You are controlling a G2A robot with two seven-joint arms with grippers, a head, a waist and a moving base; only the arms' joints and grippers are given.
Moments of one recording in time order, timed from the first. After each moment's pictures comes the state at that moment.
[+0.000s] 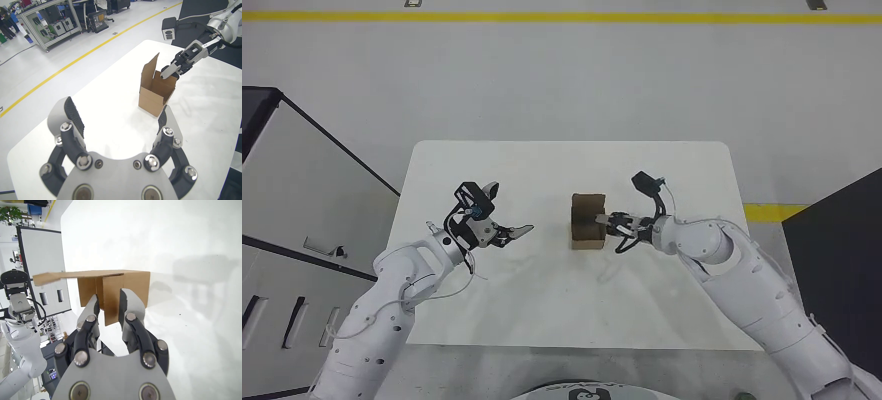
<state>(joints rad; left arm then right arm) 1.57 -1.04 -1.39 -1.81 1.28 -0.57 -0.09 -1.22 -1.02 0.99 -1.62 -0.11 0.28 0.72</state>
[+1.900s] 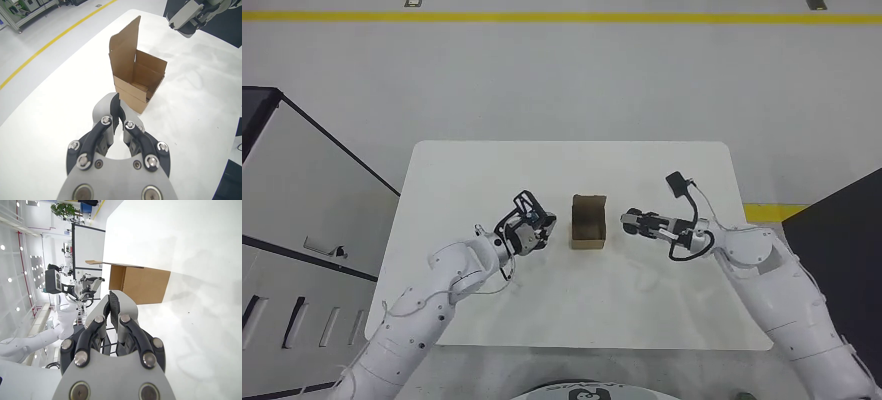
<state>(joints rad) 1.39 -1.10 -1.08 -1.67 1.30 -0.45 -0.26 -1.33 -0.98 1.21 -1.51 0.13 -0.15 0.88</state>
